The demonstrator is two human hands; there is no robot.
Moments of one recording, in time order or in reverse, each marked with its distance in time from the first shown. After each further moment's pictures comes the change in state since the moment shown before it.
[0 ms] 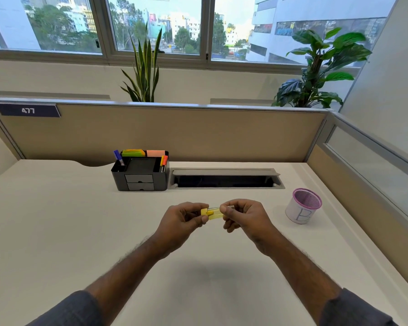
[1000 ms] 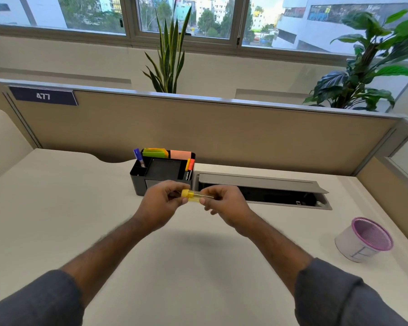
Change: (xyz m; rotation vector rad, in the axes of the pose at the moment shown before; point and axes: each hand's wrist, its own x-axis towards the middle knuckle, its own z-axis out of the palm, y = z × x) left_hand 0.095 -0.041 -0.132 0.435 0.224 0.052; right_hand 0.153 -0.009 0.107 -0.256 -0.151 0.014
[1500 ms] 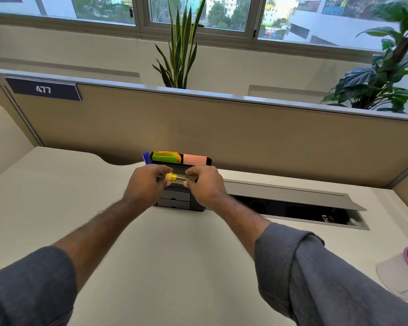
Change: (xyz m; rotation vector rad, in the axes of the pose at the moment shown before) left_hand 0.091 -0.080 -0.041 0.281 0.187 -0.051; right_hand 0.146 -0.004 0.078 -0.441 0.191 -0.159
